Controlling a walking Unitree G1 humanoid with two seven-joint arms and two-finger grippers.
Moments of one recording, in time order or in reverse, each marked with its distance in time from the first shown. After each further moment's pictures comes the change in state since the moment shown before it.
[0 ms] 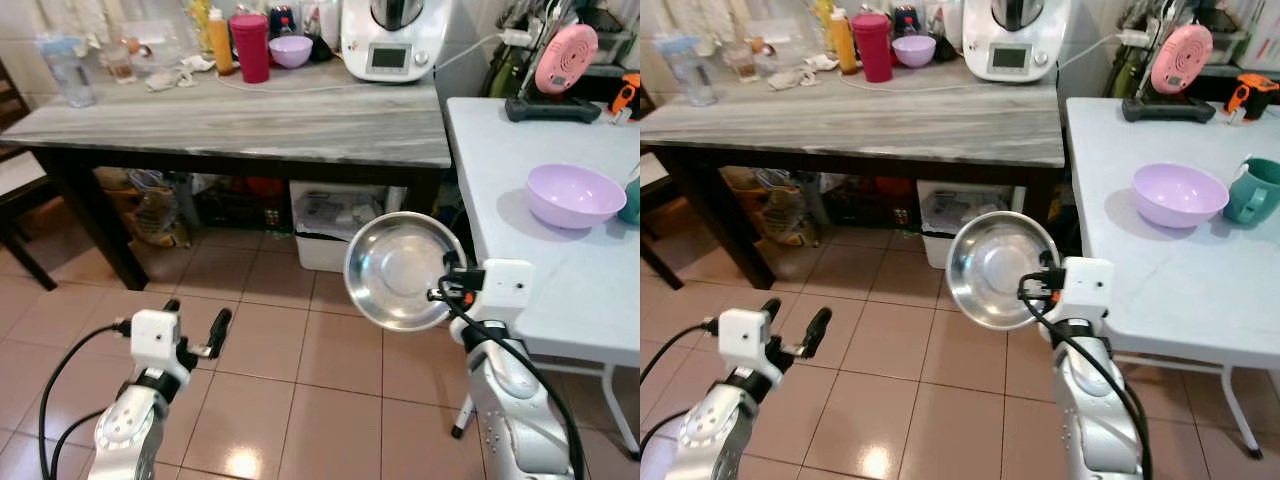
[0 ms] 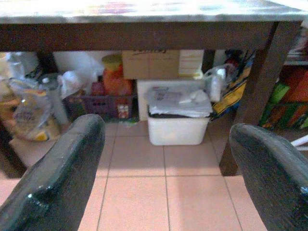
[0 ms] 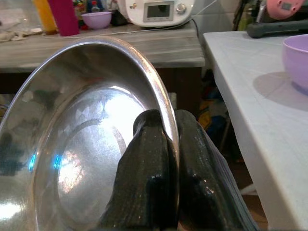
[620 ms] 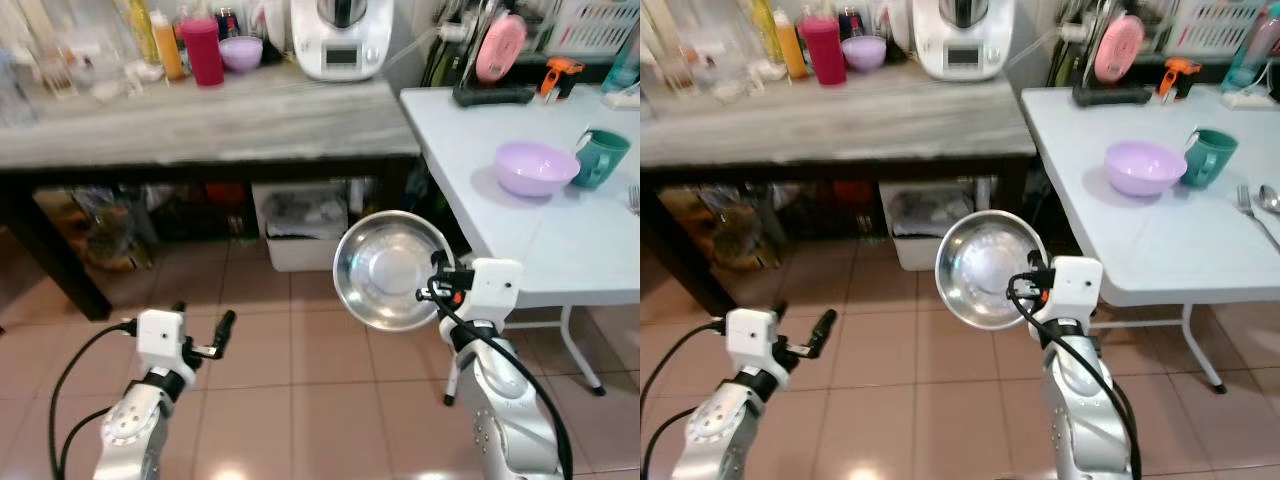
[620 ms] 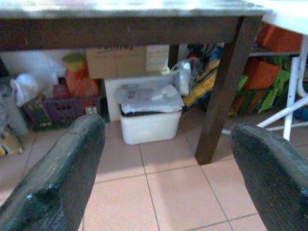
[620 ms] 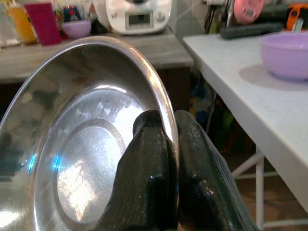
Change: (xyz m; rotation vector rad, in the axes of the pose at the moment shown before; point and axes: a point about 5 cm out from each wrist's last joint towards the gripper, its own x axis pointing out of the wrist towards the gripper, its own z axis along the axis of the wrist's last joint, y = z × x) left arm 0.008 -0.004 -0.006 -0.026 0.014 -0.022; right arm 0.005 0.008 0.006 0.010 -0.027 0.025
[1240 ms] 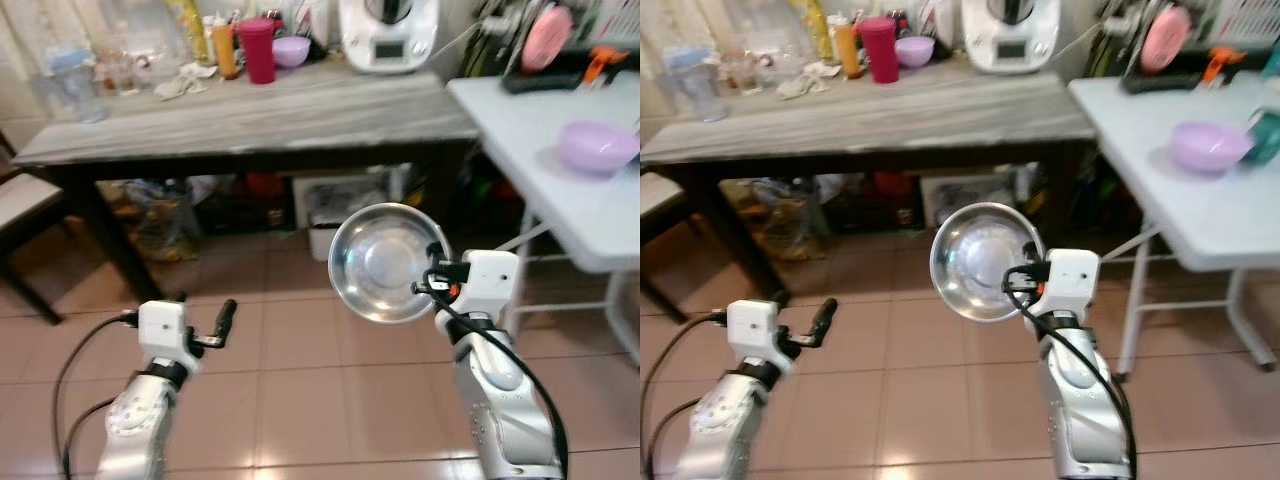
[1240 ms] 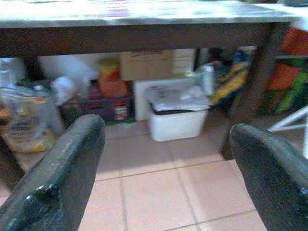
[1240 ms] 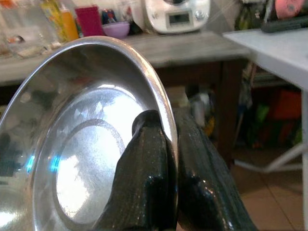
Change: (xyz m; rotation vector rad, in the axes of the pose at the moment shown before) left arm 0.007 -0.012 0.004 -0.027 -0.025 -0.011; right arm 0.000 0.000 -0.003 -0.001 0.008 0.003
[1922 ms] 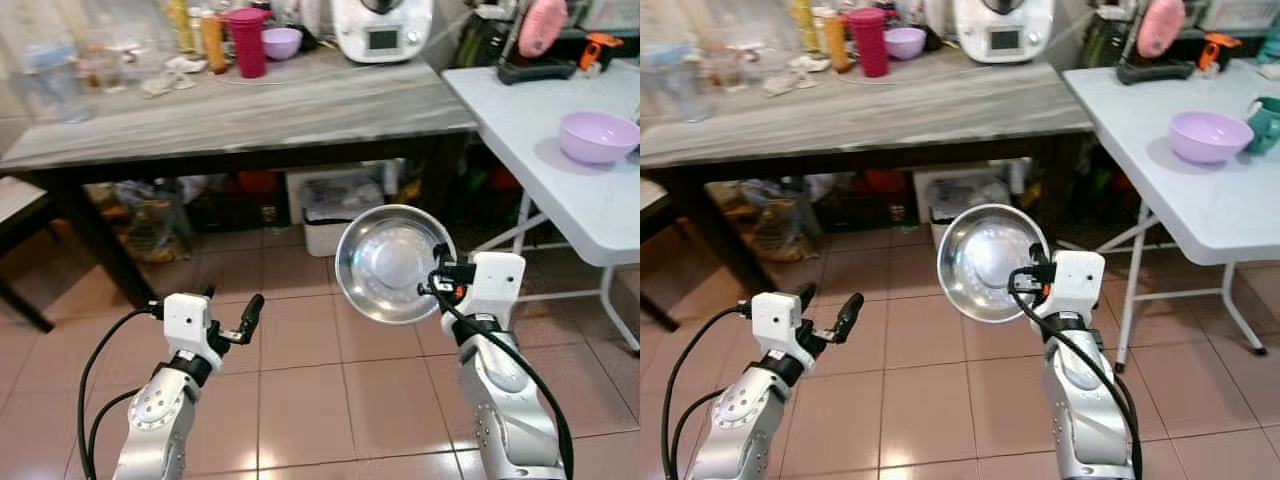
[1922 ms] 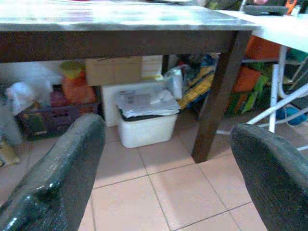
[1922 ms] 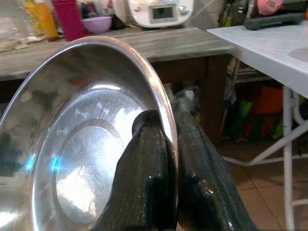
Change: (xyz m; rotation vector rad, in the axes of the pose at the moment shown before) left arm 0.006 -0.023 0.013 -0.026 -0.034 -0.087; right arm 0.000 -0.002 0.002 -0.012 -0.010 -0.006
